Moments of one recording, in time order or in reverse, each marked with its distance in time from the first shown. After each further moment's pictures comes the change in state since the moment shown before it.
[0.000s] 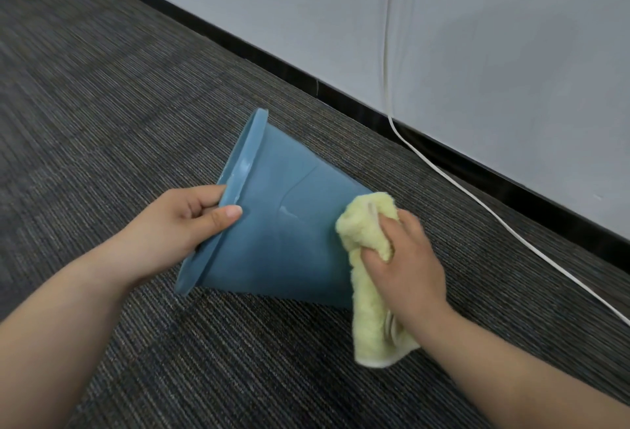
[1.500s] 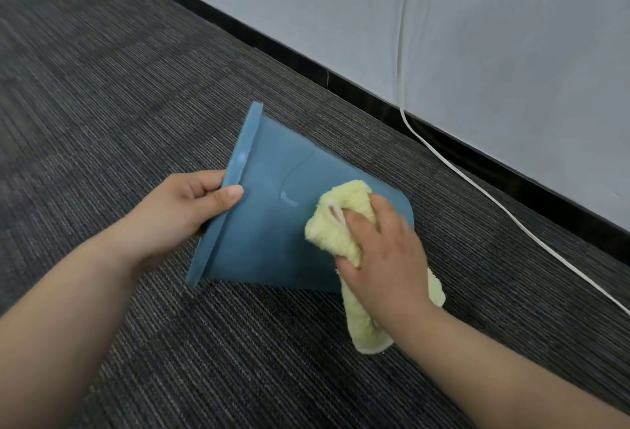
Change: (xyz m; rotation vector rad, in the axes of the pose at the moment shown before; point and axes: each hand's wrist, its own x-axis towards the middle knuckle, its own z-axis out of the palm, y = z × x) left_hand 0.003 -0.003 -0.006 -0.044 0.091 -0.054; right_hand -0.006 -0.034 0.006 -0.198 -0.049 -0.292
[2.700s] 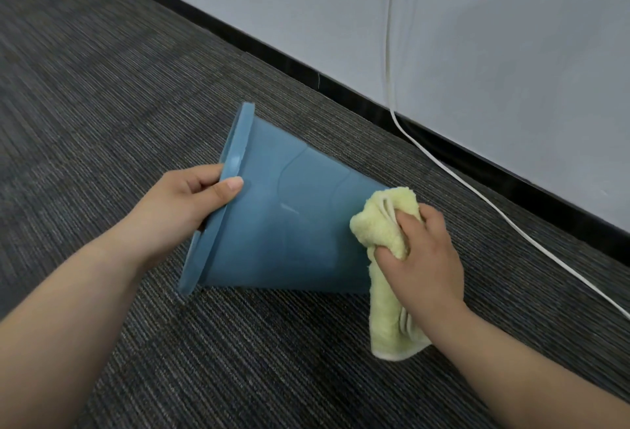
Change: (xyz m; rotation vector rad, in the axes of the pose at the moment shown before) left_hand 0.009 0.012 0.019 0.017 0.092 0.024; right_hand -0.007 0.051 -0.005 0.146 0.081 0.301
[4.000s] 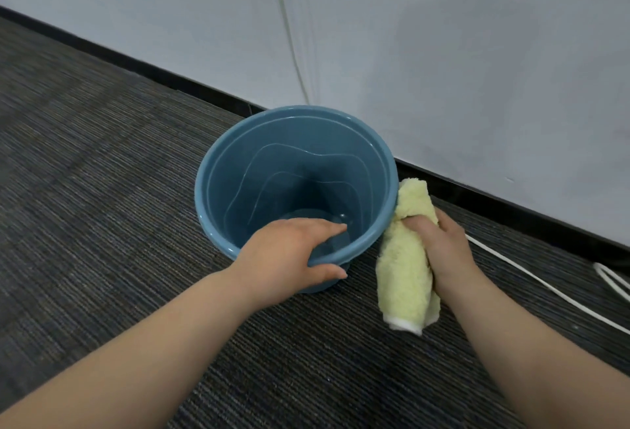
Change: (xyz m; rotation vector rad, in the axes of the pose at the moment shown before) left_hand 0.032 0.024 0.160 0.895 -0.416 0.509; right_hand 0.035 0.091 -0.066 1.029 0.063 0.554
